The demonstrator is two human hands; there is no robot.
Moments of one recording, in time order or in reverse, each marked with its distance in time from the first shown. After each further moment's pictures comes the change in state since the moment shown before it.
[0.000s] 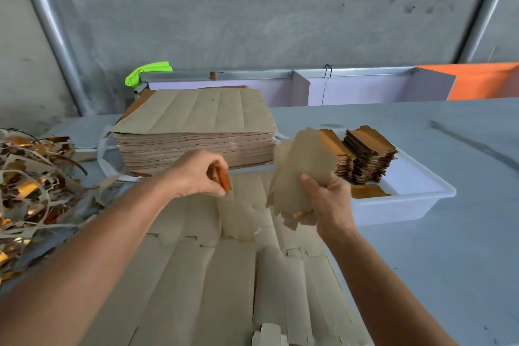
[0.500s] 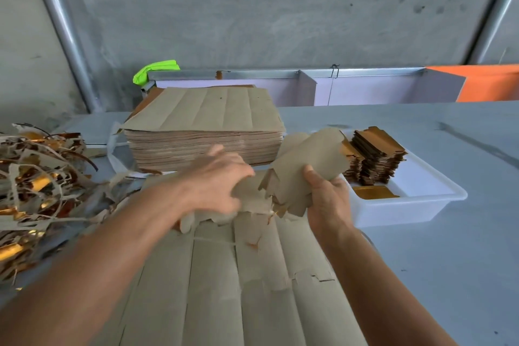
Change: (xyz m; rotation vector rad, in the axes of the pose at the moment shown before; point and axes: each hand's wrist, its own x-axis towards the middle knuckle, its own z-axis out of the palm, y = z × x) left_hand -0.030 0.031 0.000 0.536 -0.050 0.248; right_hand -0.002 -0.001 0.025 0.337 0.072 0.081
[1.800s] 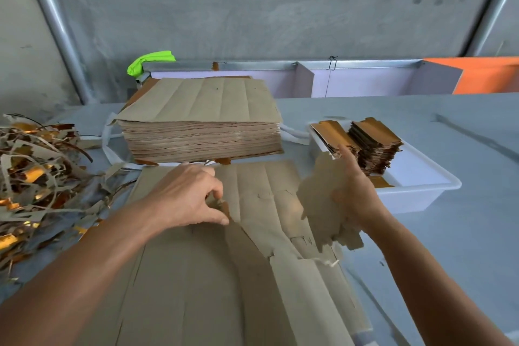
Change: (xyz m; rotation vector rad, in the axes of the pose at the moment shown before) left_hand -0.031 -0.013 0.029 -0.008 0.135 -0.095; right_hand 0.022 -0.025 -0.063 -1.131 -0.211 -0.237
